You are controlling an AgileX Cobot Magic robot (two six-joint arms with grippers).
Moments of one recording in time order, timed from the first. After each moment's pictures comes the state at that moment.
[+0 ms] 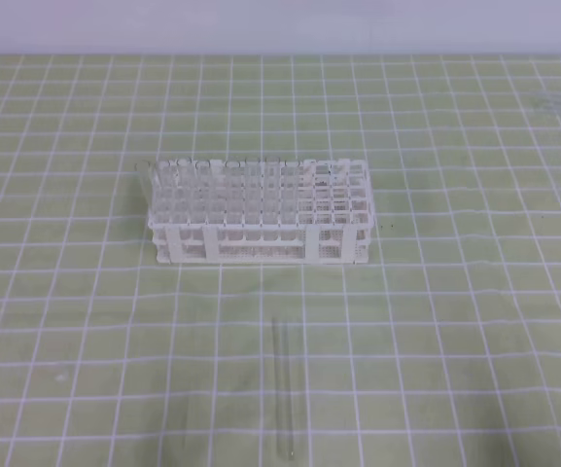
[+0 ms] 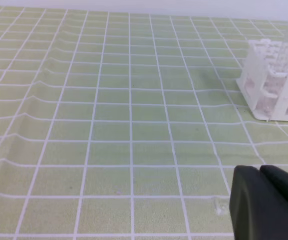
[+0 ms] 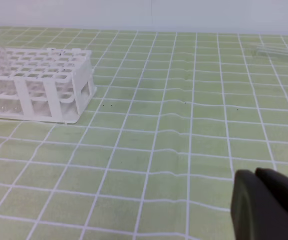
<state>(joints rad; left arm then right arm) -0.10 -0.03 0.01 -0.06 0.31 0.05 0.17 -0.01 0.00 0.13 0.29 -0.06</state>
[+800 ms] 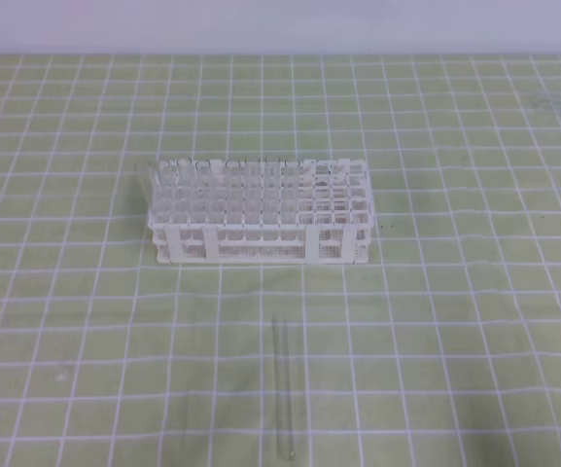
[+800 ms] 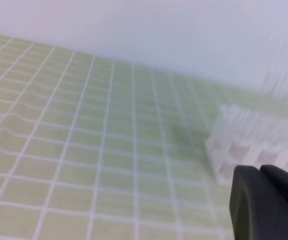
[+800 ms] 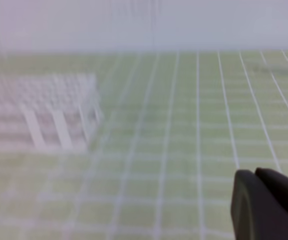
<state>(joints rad) -0.10 -0.02 0.01 -0.24 0.18 0.05 0.17 -0.01 0.00 0.24 0.21 -0.06</state>
